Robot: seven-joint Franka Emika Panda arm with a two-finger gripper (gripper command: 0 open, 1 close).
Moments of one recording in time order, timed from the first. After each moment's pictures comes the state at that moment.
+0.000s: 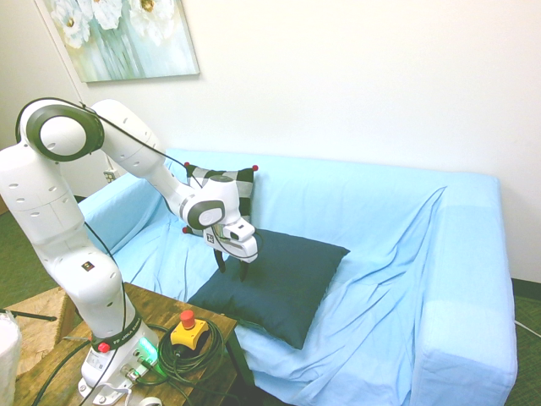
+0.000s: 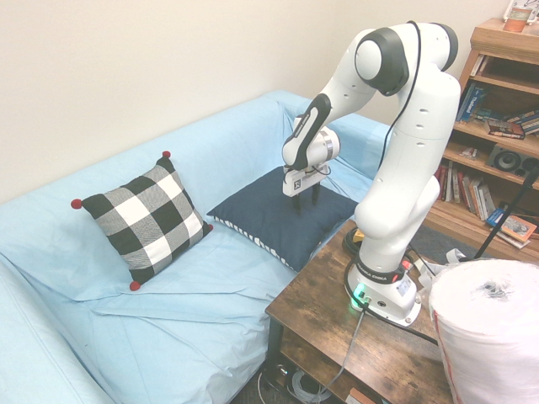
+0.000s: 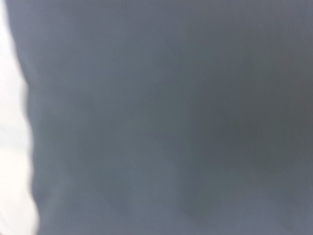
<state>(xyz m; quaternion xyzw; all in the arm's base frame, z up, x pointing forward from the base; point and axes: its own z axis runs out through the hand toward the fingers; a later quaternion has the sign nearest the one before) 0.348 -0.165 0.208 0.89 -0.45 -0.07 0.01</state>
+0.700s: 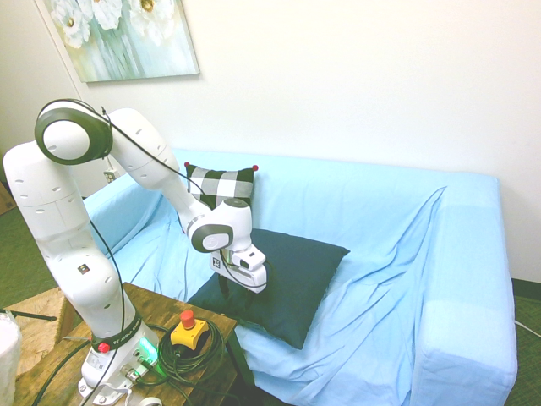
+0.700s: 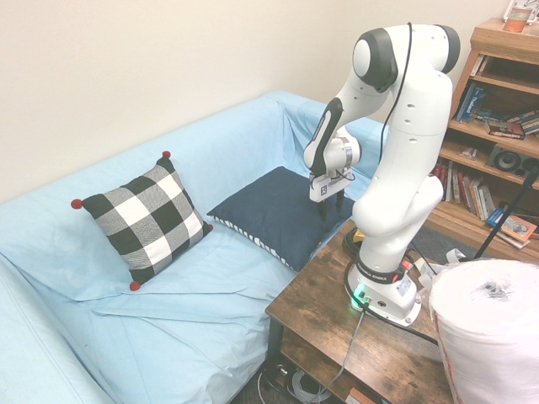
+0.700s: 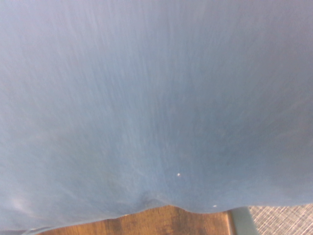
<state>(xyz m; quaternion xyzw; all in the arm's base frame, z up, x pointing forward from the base) 0.289 -0.220 0.163 0.89 -0.45 -0.12 0.00</state>
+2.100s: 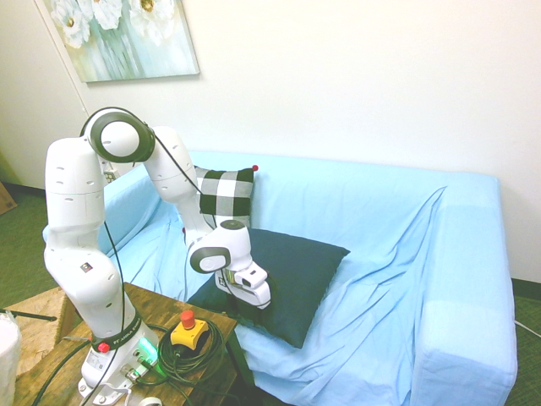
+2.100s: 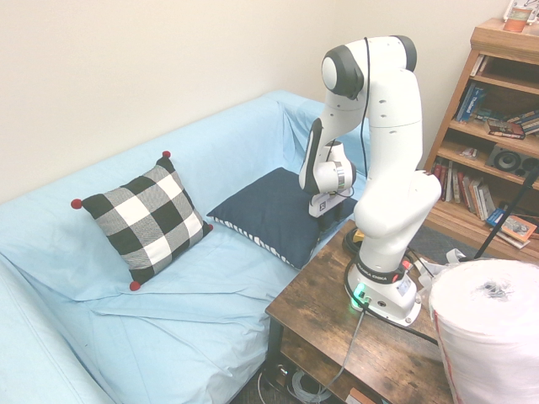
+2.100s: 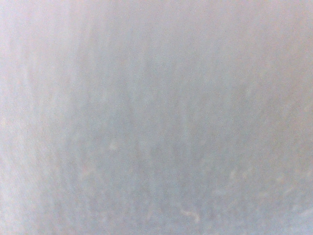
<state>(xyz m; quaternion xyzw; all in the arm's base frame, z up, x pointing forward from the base) 0.291 -0.224 0.117 0.89 -0.46 -0.05 0.03</state>
